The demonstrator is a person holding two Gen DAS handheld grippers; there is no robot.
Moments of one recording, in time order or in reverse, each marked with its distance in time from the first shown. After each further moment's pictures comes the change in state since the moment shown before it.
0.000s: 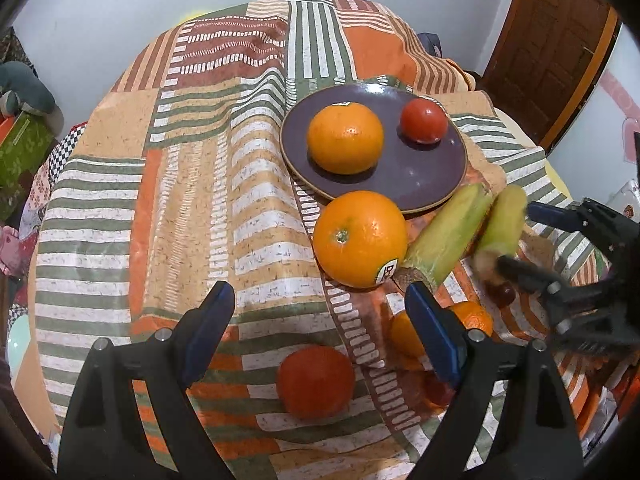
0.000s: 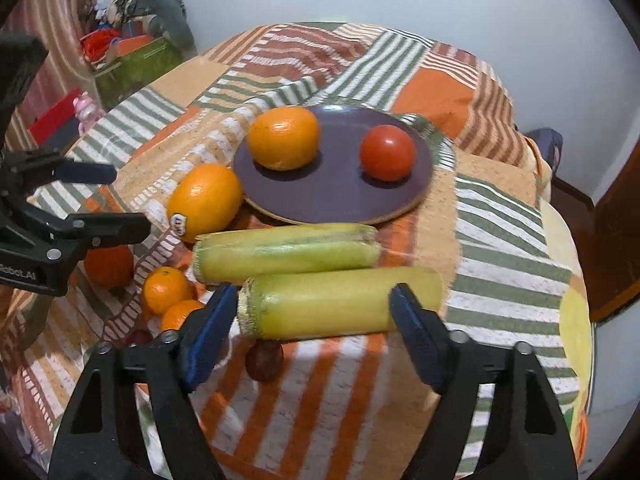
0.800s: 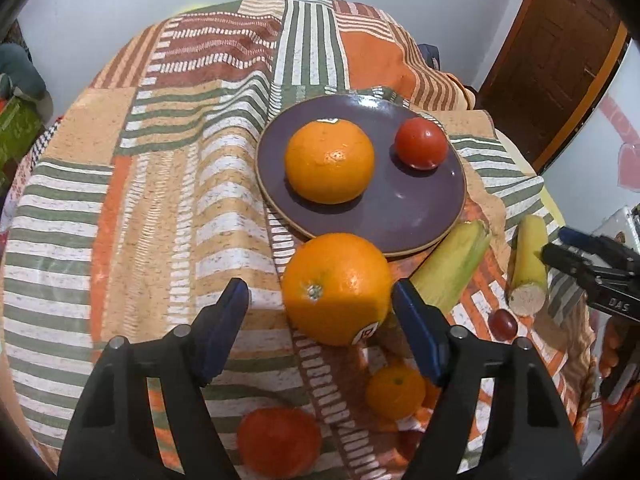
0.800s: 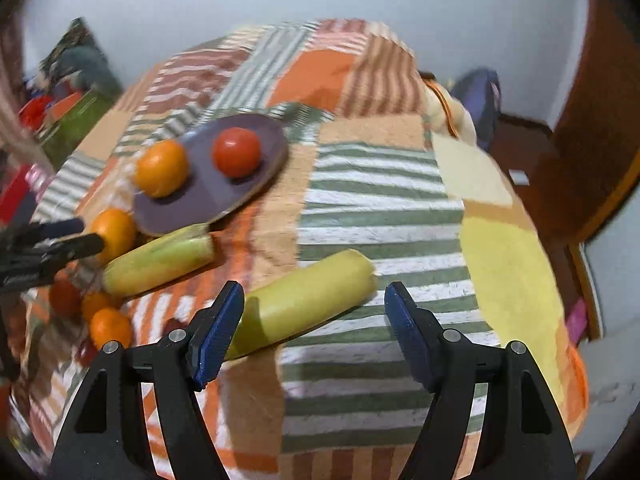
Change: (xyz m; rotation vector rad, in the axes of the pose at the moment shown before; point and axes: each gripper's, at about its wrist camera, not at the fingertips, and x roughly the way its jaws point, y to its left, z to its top) left arm 0.030 -0.008 0.026 -0.060 -0.008 -0.066; right arm -0.008 -0.089 -0.014 0.290 0.042 -0.083
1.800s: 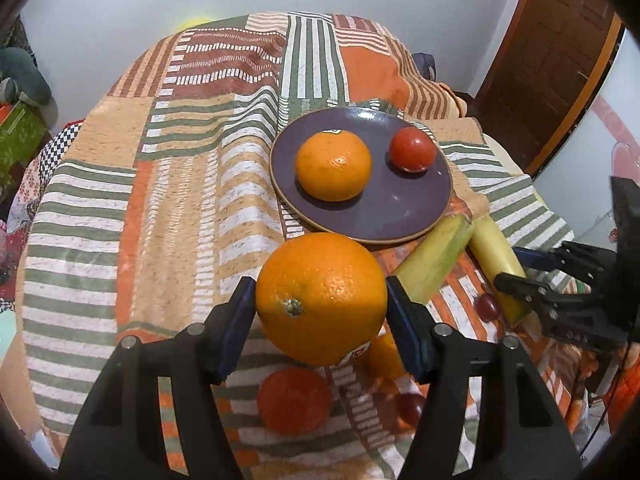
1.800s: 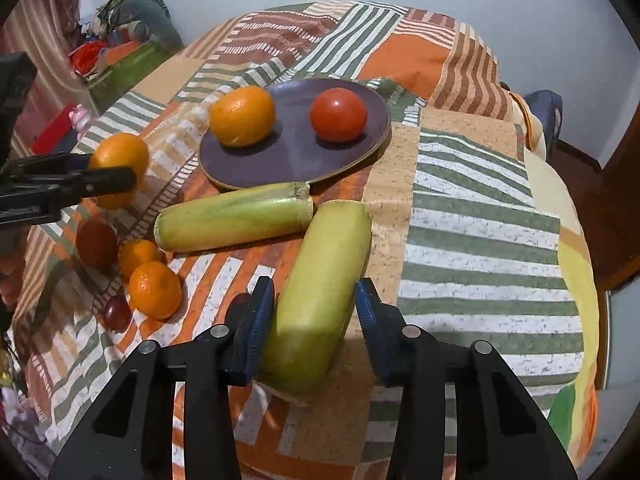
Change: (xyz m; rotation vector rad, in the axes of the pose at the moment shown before) left arm -0.042 0.005 -0.017 0.015 -0.047 0.007; right arm 0.007 0.055 -0.015 -0.225 0.058 0.138
